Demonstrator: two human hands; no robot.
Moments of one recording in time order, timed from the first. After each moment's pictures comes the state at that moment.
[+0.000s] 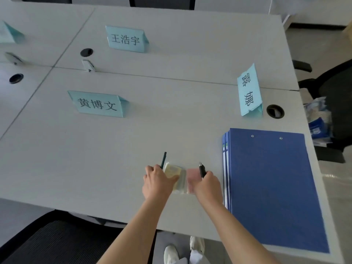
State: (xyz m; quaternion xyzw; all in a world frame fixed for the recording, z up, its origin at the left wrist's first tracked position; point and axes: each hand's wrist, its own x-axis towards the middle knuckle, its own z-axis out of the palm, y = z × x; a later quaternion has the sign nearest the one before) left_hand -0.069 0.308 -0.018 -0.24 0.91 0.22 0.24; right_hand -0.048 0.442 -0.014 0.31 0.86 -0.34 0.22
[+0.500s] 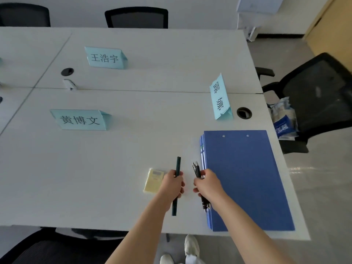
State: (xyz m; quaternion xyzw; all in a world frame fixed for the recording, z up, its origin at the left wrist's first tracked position) left_hand -0.056 0.383 0.017 -0.25 0.72 0.56 0.32; right_hand -0.036 0.503 0.028 0.32 0.77 -0.50 0.23
